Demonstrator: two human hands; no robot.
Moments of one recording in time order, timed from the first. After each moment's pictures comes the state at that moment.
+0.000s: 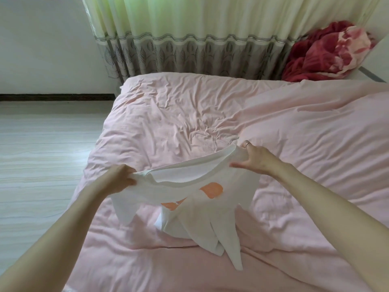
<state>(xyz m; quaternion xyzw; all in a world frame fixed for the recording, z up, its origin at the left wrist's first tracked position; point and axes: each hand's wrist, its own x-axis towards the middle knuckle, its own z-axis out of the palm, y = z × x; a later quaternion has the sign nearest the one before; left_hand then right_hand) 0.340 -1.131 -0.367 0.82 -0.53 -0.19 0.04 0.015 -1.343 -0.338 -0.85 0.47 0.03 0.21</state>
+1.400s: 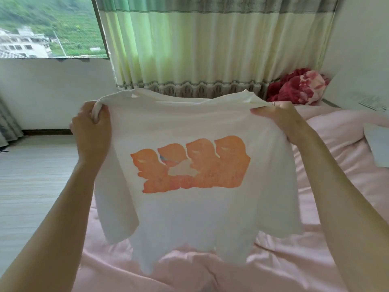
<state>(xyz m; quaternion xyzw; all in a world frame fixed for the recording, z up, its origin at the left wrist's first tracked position) 0.134 -0.963 -0.195 0.69 -0.34 0.17 0.61 -0.182 -1.153 -0.162 -0.69 0.41 -0.39 0.45</state>
